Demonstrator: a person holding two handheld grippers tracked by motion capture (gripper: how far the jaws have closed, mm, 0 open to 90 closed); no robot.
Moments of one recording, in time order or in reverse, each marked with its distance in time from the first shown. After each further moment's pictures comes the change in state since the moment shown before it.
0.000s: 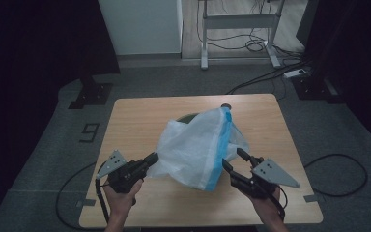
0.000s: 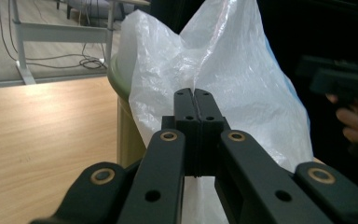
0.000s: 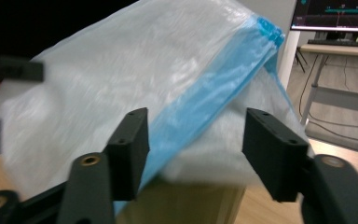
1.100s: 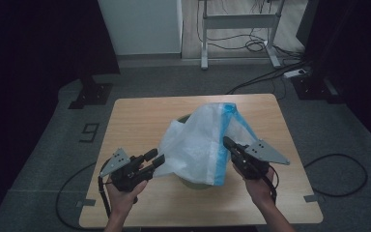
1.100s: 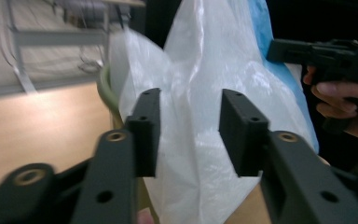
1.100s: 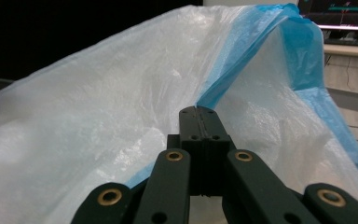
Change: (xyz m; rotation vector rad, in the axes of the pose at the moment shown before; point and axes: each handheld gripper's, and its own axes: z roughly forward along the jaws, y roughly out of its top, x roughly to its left) left arm -0.012 0.017 0.000 -0.015 0.001 0.064; right arm -0.013 0.020 0.030 0.002 0.007 -0.004
